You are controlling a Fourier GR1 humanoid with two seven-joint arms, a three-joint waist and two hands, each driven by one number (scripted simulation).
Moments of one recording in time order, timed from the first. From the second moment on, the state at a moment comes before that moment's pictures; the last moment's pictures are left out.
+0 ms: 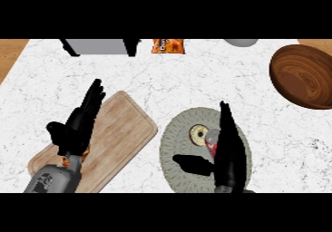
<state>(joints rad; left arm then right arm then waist) -0.17 0.23 -0.23 -1.51 0.14 0.24 0.04 -0.11 0.00 0.55 -1.76 0.89 -0.44 1.00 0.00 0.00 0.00</state>
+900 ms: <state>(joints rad) -0.14 0.16 -0.16 -1.53 0.05 0.18 0.06 -0.01 0.00 0.56 -1.75 0.72 -0.58 0.78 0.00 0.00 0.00</state>
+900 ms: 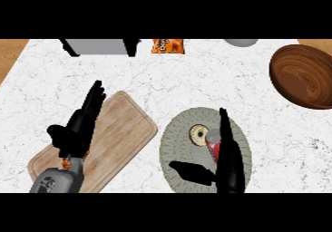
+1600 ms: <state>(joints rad) -0.15 0.12 -0.11 -1.52 0.01 0.13 0.06 -0.08 -0.01 0.54 -1.52 0.49 -0.76 0.56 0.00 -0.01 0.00</state>
